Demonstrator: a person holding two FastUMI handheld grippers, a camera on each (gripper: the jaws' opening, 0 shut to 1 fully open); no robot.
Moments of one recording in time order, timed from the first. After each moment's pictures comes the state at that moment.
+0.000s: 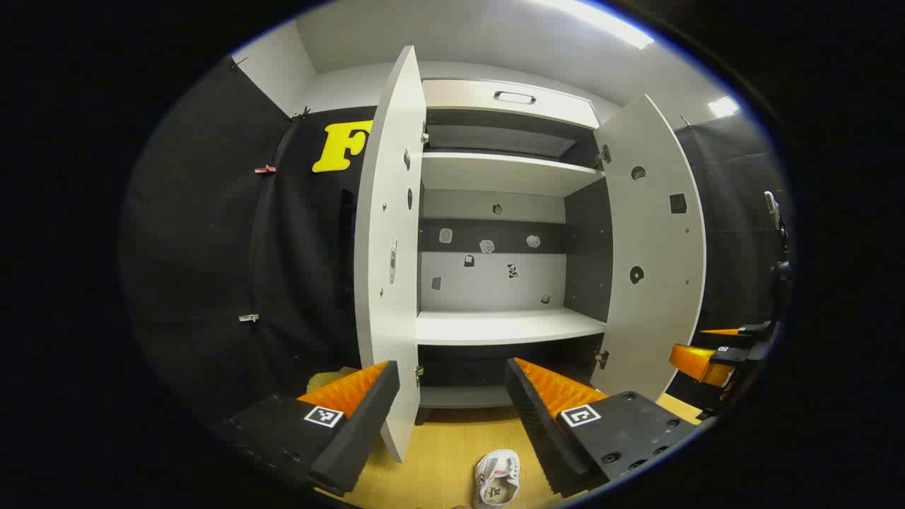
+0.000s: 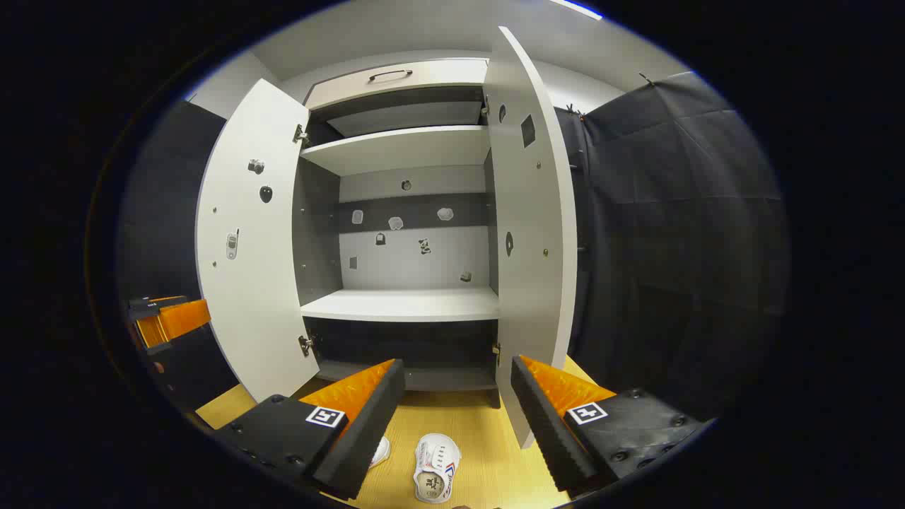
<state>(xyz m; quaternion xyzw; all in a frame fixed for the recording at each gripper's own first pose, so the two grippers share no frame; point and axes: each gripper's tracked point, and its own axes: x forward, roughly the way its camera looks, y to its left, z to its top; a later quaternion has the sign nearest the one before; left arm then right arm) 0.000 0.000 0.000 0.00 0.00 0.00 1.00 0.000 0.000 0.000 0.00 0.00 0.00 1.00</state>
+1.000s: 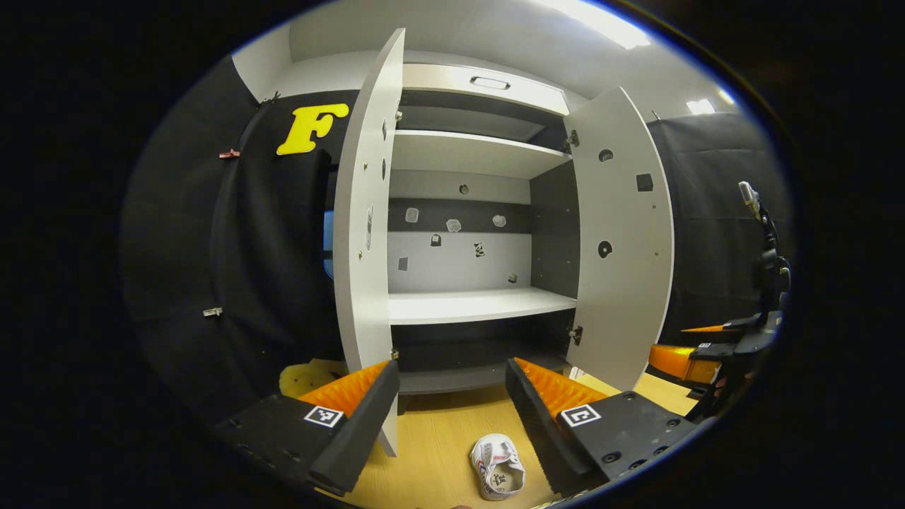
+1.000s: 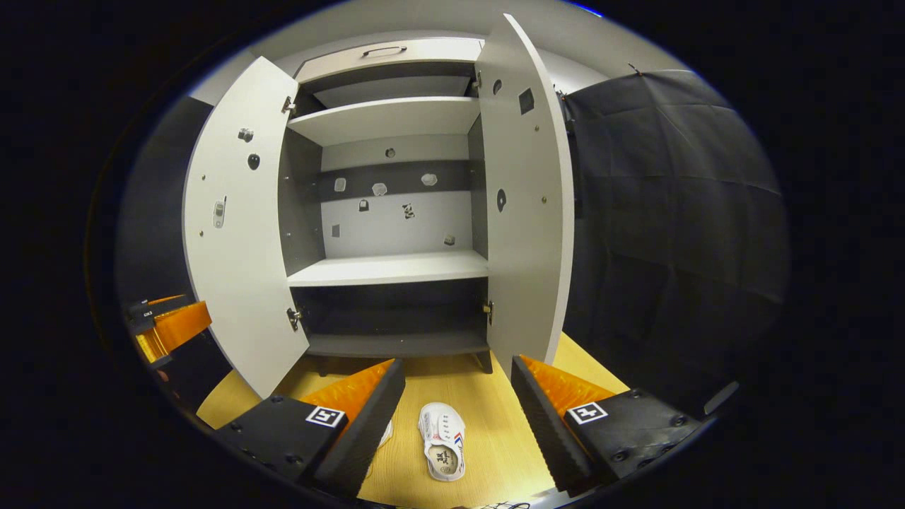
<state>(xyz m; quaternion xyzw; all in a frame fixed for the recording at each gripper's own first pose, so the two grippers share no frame) 0.002 0.005 -0.037 0.01 0.03 -0.09 1.00 -0.021 0.023 -0.057 0.00 0.08 -0.06 1.00</state>
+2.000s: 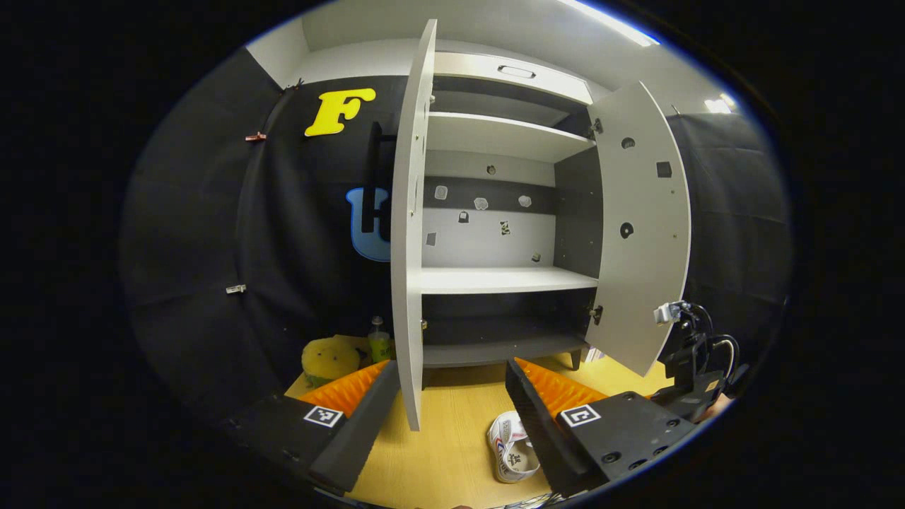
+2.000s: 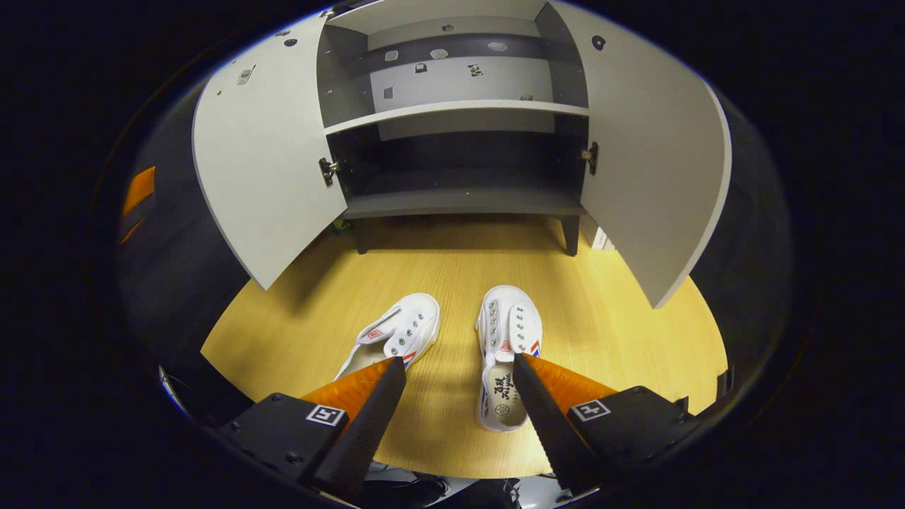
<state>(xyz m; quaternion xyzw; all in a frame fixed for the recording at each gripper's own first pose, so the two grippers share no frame) -0.024 0.040 -0.074 0.01 0.07 -0.04 1.00 0.002 0.086 -0.280 -0.01 0.32 0.07 0.94</state>
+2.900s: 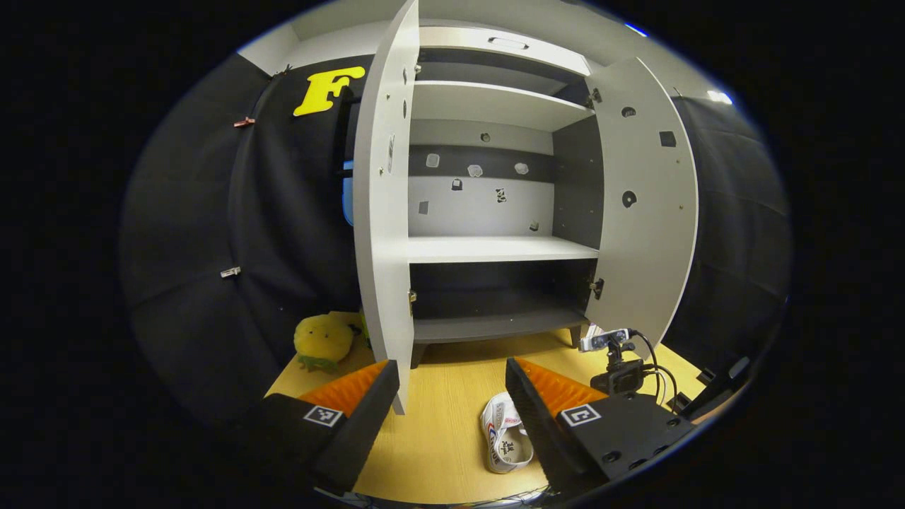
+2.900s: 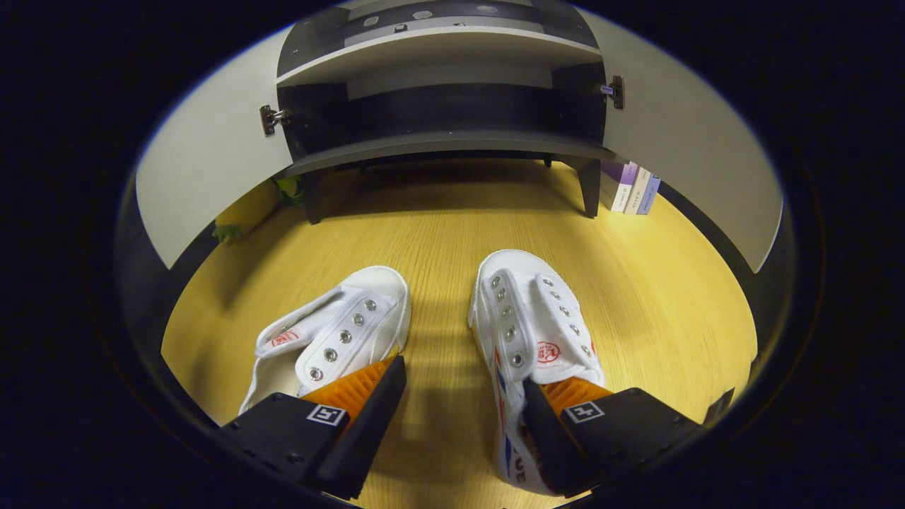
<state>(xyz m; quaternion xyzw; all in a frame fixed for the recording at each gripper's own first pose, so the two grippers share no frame) -0.010 0.016 -0.103 0.01 0.13 -0.04 0.99 0.080 0.076 -0.382 -0.02 0.34 0.01 0.94</state>
